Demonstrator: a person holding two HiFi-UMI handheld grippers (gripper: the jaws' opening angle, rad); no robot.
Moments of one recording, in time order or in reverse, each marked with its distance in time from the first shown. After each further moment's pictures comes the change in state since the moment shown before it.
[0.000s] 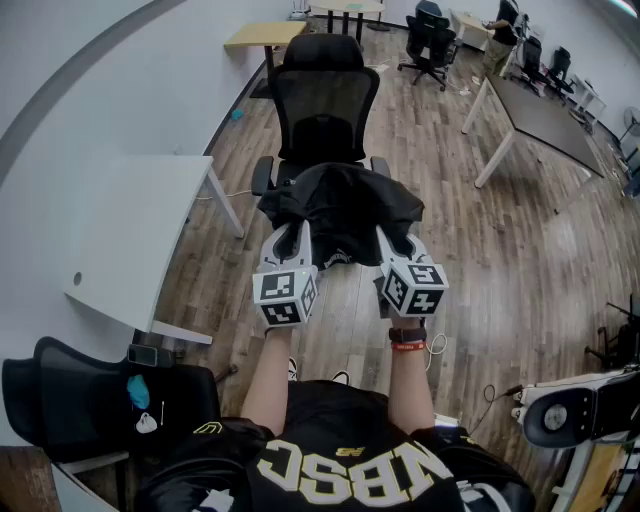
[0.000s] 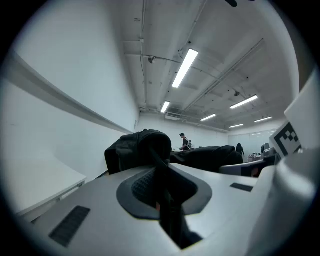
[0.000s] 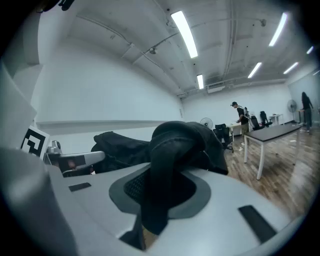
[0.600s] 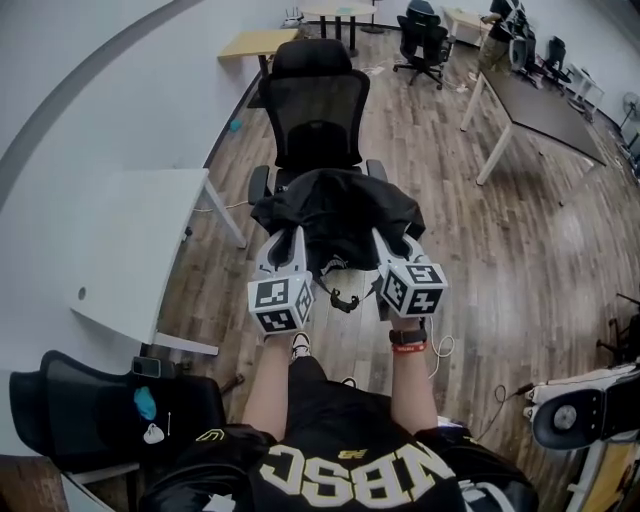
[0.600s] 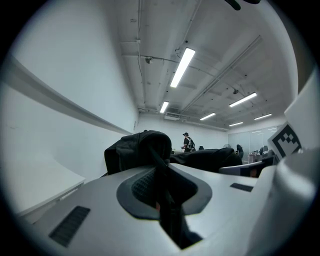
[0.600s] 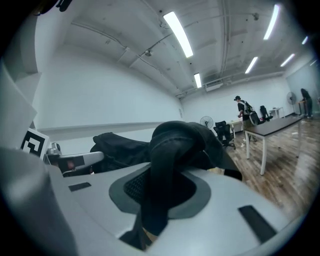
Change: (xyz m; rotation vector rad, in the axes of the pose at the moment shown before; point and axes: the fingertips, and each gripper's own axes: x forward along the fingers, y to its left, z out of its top) left arm 0.010 -0.015 -0.007 0.018 -0.005 0.009; right arm 0.004 -0.025 -0.008 0.043 -0.008 0.031
